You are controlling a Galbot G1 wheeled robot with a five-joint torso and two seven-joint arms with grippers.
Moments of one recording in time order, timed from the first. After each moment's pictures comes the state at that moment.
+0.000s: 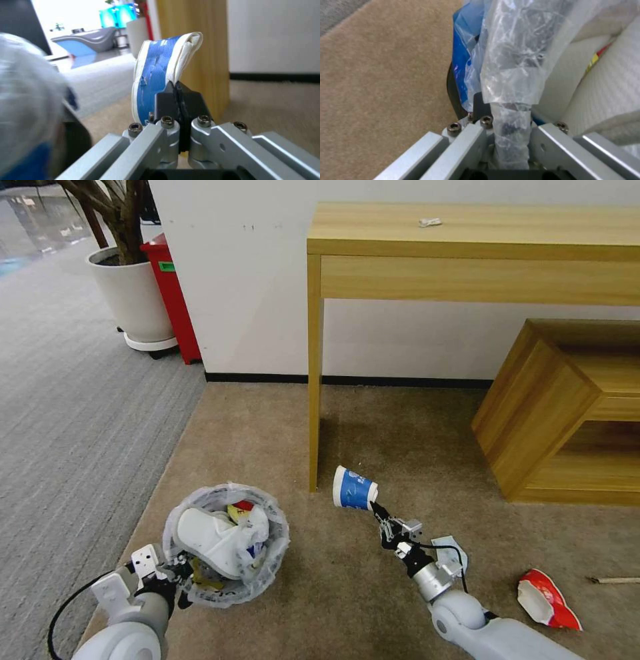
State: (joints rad) left arm 1.63 -1.47 -0.71 -2.27 -0.80 0.72 -0.45; right arm -0.98 0.82 -0.36 1.48 0.80 0.71 -0.07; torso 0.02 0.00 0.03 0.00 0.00
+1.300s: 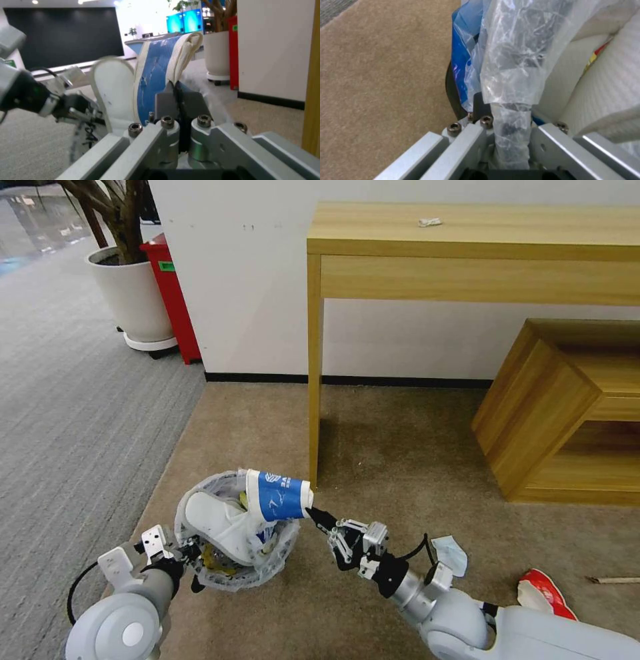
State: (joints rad) left arm 1.56 -1.40 -0.68 -2.28 -0.91 0.73 -0.52; right arm -0.70 0.68 -0.80 1.88 0.71 0.64 0.11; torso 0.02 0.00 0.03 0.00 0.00
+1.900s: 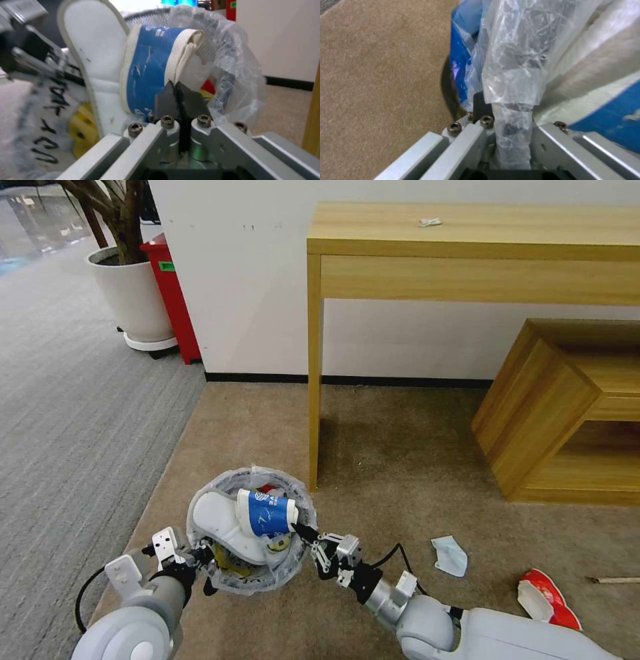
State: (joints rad) left arm 1.62 -1.46 -0.64 -2.36 -0.84 0.73 -0.49; right arm -0.66 0.80 -0.89 1.73 0.65 0.60 0.20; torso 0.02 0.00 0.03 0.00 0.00
